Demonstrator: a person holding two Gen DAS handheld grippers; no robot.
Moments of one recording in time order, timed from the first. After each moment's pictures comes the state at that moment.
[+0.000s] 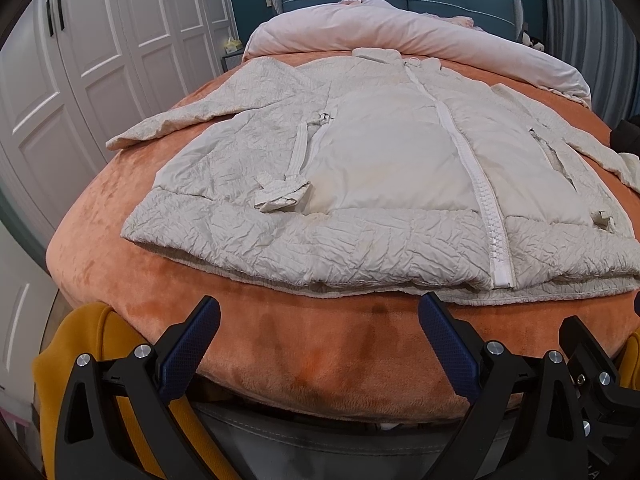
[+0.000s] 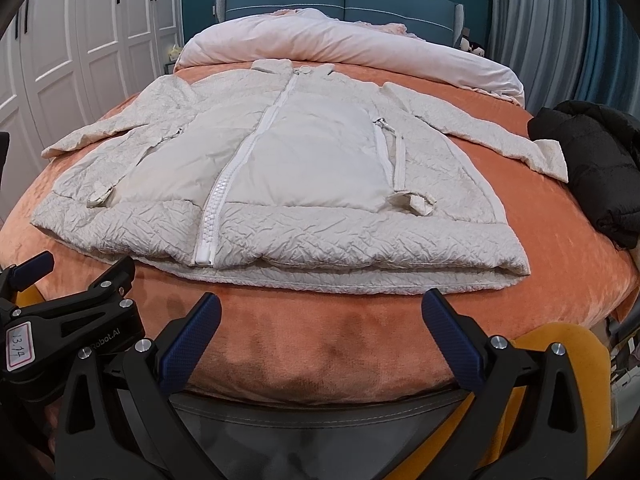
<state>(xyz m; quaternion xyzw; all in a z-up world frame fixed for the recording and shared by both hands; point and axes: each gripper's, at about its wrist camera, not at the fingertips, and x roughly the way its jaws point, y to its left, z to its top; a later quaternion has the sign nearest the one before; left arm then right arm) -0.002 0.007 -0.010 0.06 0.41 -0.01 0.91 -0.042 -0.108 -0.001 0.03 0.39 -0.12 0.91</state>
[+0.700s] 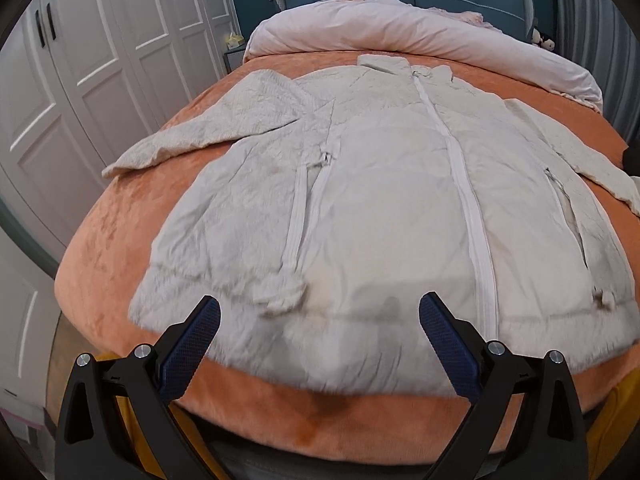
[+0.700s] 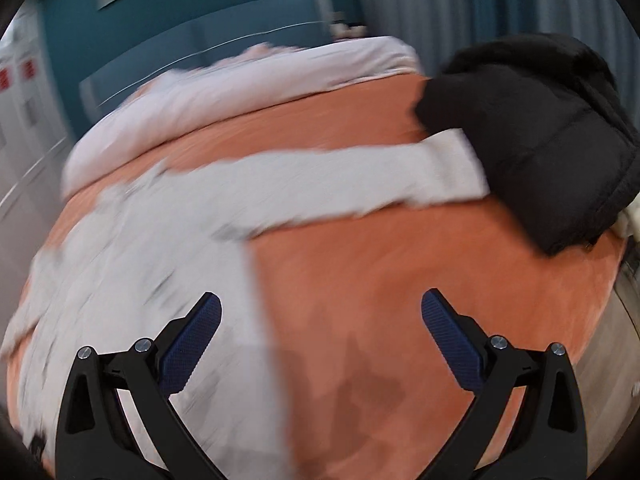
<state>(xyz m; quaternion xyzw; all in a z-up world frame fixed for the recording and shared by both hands) 0.063 -0.014 0.034 0.07 0.44 0.00 0.90 0.031 -0.412 0.053 0.20 0.32 -0.28 0.88</state>
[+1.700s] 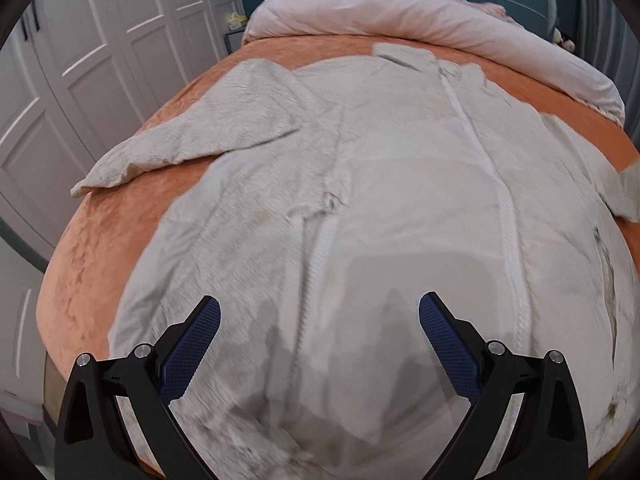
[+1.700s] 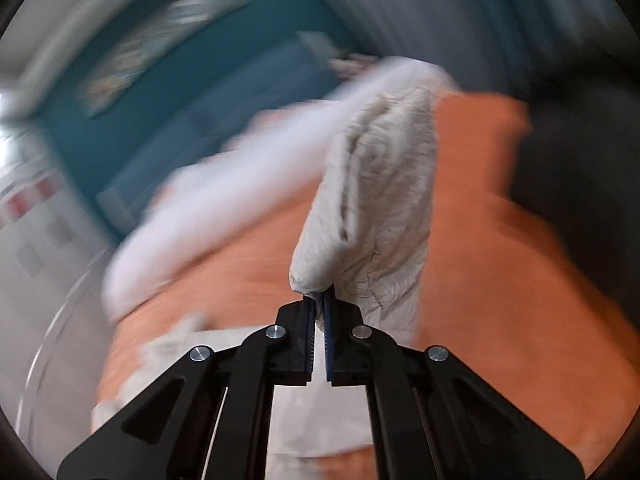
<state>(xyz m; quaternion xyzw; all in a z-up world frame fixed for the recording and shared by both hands) 0.168 -0.011 0.023 0.05 0.47 0.02 0.88 0.202 -0.490 0.108 0.30 0.19 -0.16 0.92</state>
